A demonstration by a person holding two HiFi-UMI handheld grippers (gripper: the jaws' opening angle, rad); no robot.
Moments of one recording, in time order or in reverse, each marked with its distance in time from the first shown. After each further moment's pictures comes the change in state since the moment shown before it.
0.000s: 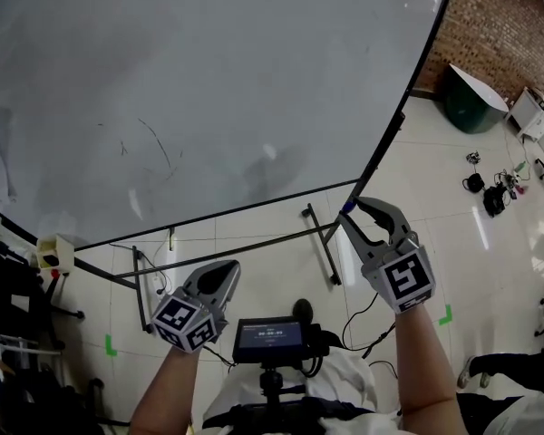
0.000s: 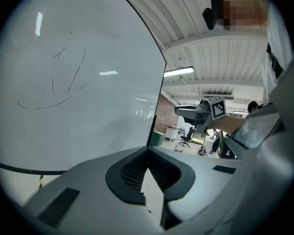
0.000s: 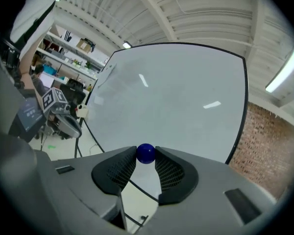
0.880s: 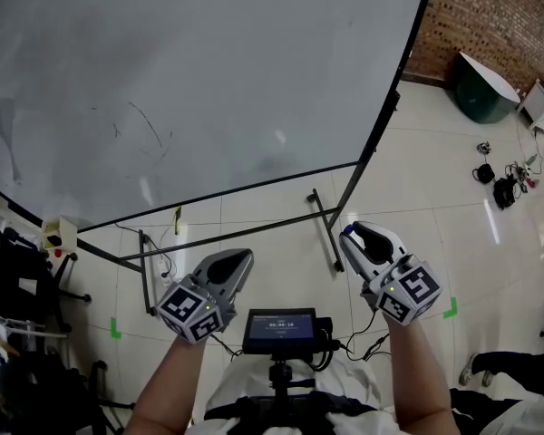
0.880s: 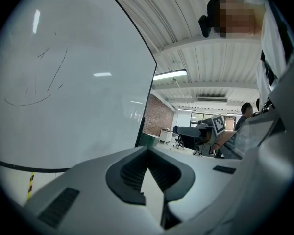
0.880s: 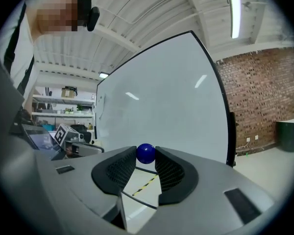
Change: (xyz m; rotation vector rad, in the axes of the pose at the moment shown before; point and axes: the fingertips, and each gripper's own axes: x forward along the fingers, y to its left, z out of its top) left arm 0.024 -0.076 0.002 0.004 -0.037 -0.066; right arm -0.074 0.018 -0.064 0.506 -0.132 0.120
